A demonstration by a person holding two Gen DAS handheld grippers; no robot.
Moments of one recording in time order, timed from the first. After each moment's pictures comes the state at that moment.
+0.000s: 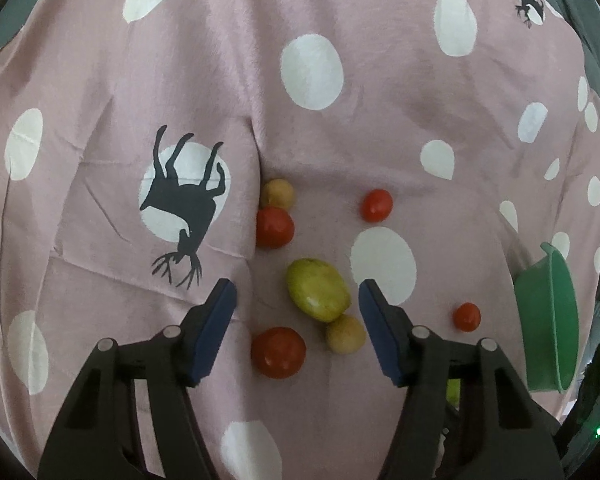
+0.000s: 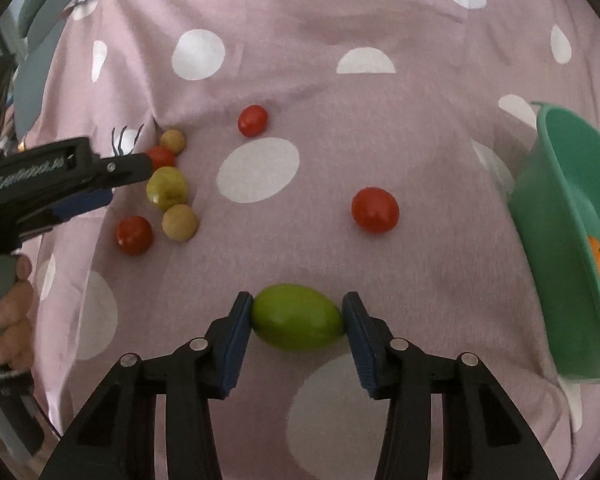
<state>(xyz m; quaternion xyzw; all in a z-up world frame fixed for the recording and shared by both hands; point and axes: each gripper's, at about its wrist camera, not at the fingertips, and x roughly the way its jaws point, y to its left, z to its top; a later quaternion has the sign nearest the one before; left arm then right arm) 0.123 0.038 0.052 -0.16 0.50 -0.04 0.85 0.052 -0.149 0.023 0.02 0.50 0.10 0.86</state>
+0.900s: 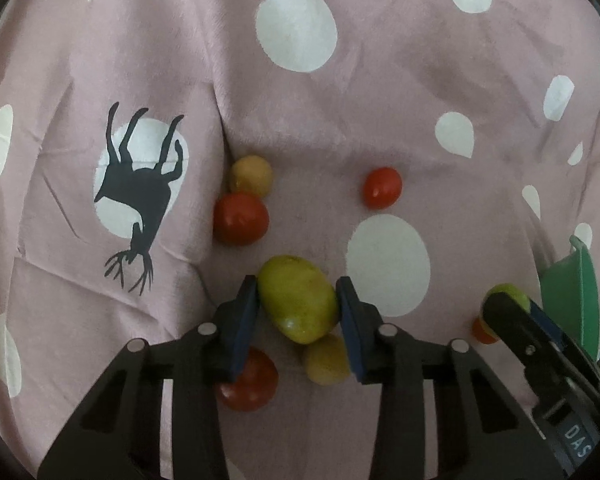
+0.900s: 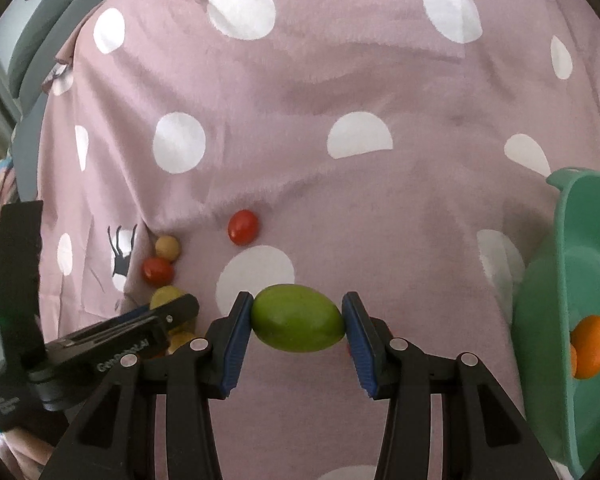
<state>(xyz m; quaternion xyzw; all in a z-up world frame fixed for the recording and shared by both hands) 0.148 0.008 0.022 -0.14 0.53 -0.03 0.83 0.113 -0.166 0.056 0.09 0.45 0.10 0.89</state>
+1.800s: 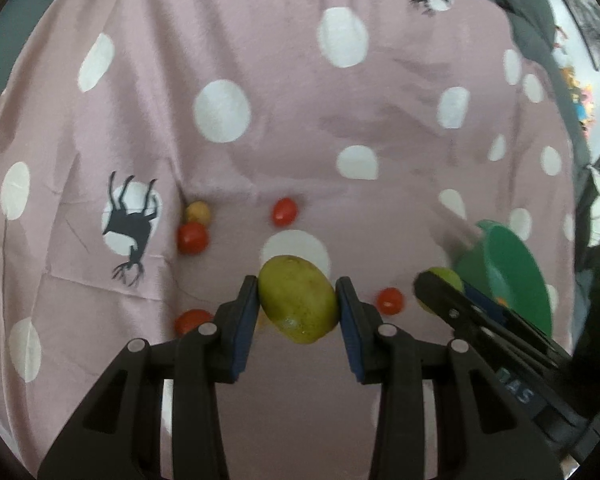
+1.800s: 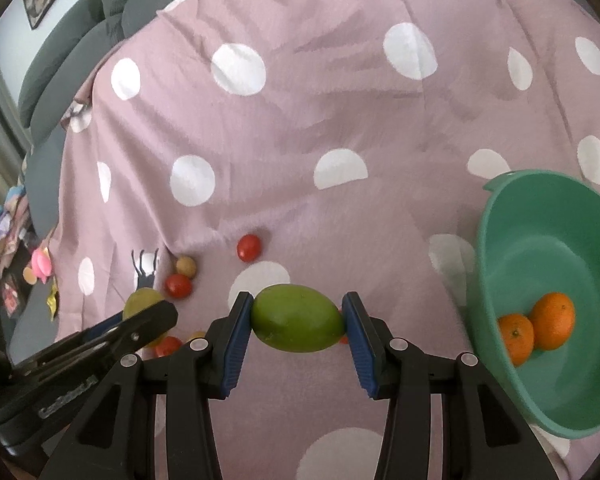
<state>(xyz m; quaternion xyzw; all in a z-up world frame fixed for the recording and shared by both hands) 0.080 -0.016 0.106 -0.12 0.45 -0.10 0.88 0.072 -0.190 0.088 0.12 0.39 0.09 0.91</state>
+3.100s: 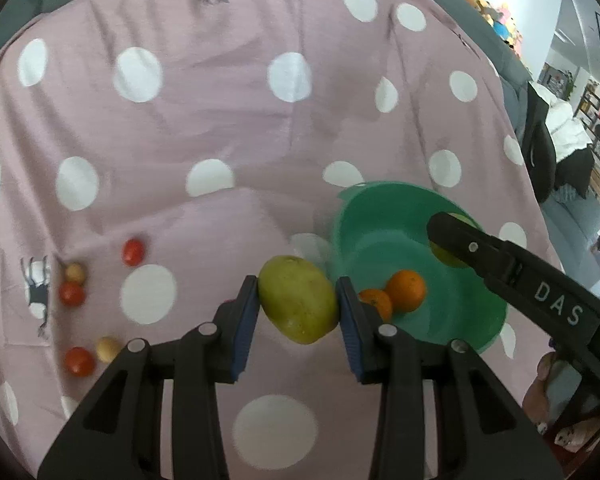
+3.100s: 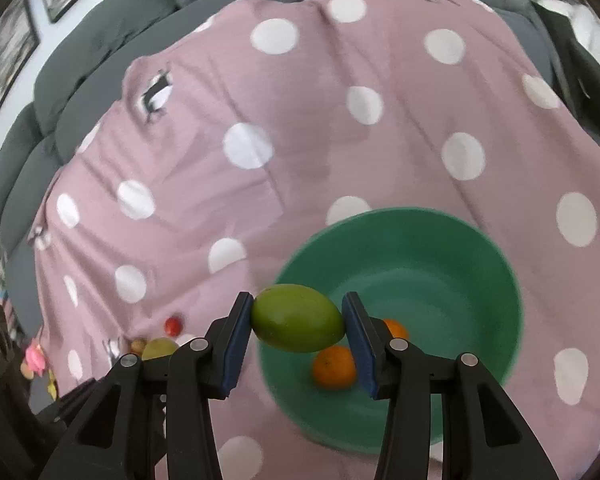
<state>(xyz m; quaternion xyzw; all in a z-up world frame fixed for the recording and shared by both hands) 0.068 -0.170 0.126 0.00 0.41 -0.21 0.89 0.020 -0.330 0.121 0.23 0.31 -0.04 0.92</state>
